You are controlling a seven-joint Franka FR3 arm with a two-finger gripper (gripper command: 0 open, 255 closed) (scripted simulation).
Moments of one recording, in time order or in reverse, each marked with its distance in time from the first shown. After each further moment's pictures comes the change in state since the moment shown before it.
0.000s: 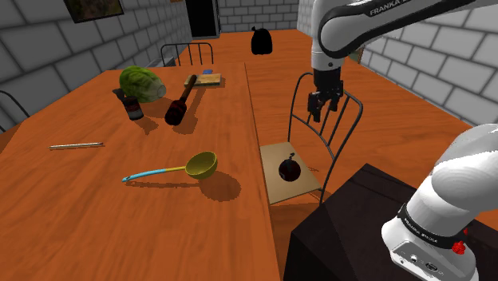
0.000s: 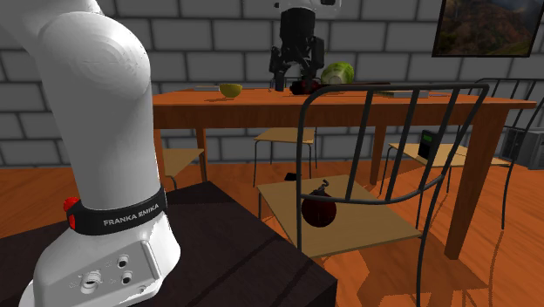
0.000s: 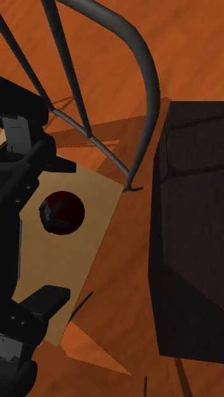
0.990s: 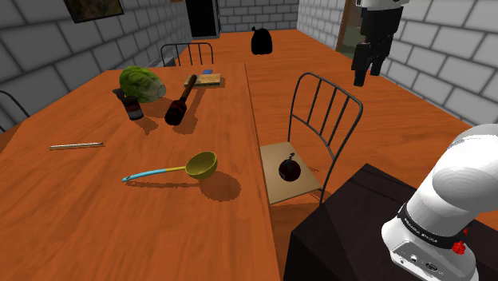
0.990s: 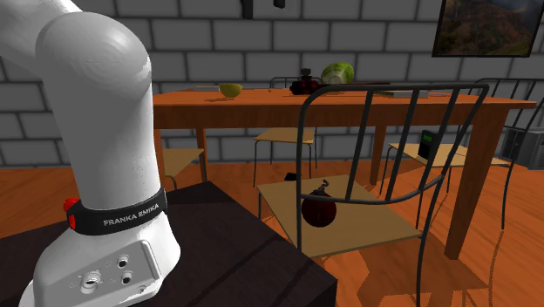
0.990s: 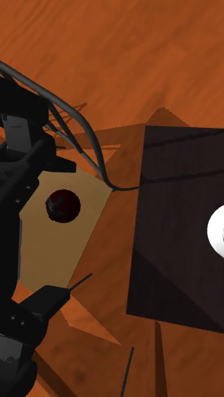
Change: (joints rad) arm 0.012 -0.360 -0.042 0.118 0.003 -0.403 -0.098
